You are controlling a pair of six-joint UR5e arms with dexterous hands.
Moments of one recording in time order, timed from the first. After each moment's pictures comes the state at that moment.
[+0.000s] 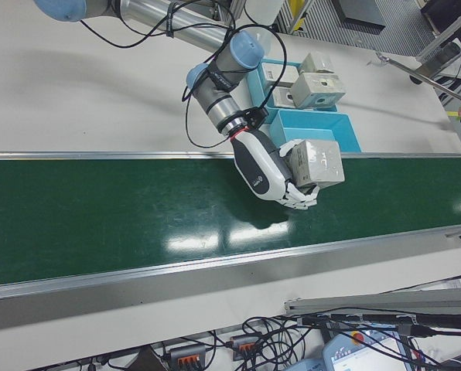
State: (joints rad) left arm -1.86 -1.90 -1.77 0.60 1.96 -0.16; right arm 0.68 -0.84 1.65 -3.60 -1.05 -0.21
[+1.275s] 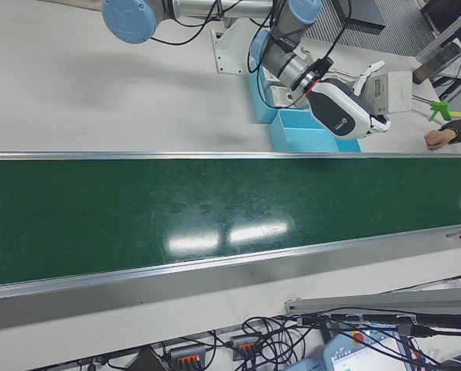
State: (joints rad) left arm -1.86 -1.90 -1.77 0.60 1.96 -0.16; right arm 0.44 -0.63 1.70 -3.61 -1.06 -0.34
